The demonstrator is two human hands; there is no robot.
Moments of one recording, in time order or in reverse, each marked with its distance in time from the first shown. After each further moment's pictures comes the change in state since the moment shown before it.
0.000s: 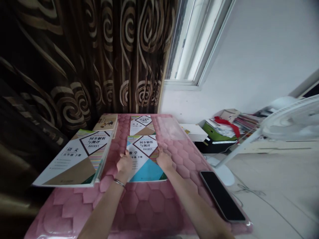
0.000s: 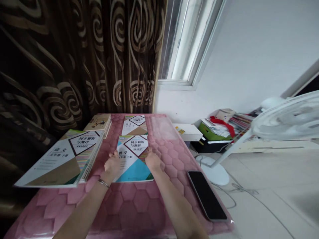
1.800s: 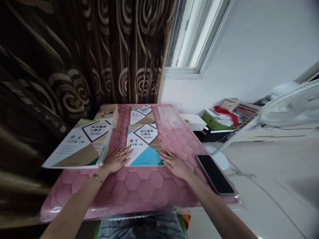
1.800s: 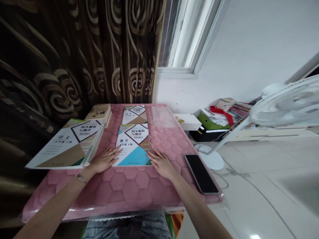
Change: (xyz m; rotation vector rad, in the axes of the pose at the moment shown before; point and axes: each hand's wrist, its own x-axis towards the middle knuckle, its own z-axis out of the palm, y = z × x) left_hand -0.026 -0.092 -0.006 -0.076 -0.224 0.750; right_hand -0.081 0.086 0.005 -0.018 -0.140 -0.606
